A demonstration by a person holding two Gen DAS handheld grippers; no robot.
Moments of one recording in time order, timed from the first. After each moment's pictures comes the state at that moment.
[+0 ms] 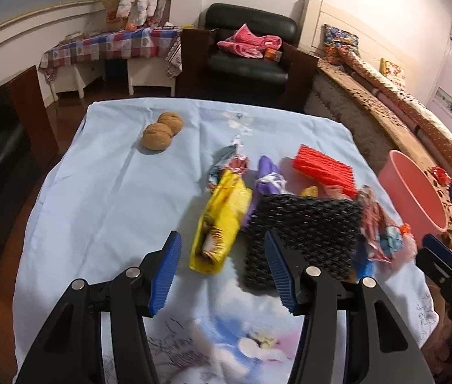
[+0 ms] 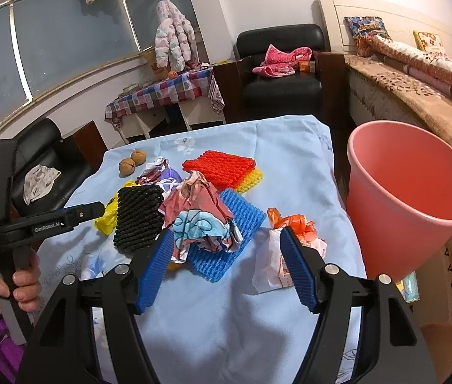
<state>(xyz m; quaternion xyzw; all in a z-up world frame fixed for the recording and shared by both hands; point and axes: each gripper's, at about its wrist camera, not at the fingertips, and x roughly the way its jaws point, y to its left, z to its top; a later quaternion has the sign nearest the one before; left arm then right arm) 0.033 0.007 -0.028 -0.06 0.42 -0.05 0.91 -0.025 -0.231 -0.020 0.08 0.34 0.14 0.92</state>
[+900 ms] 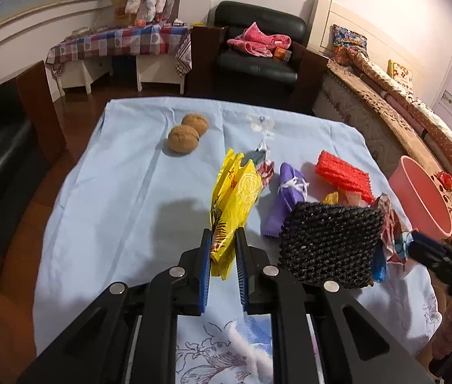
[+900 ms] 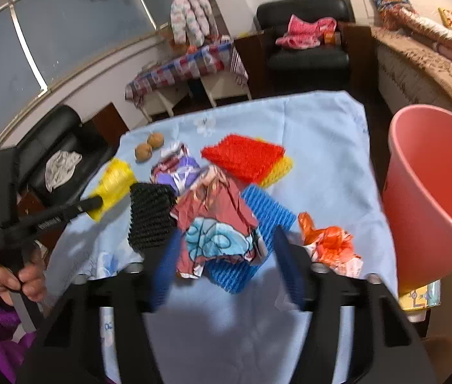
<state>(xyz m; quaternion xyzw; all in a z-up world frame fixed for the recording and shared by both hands) 0.033 0.037 -0.021 -0.06 0.42 -0.03 0.90 0.020 -0.218 -0.032 0.09 0.42 0.21 0.88</state>
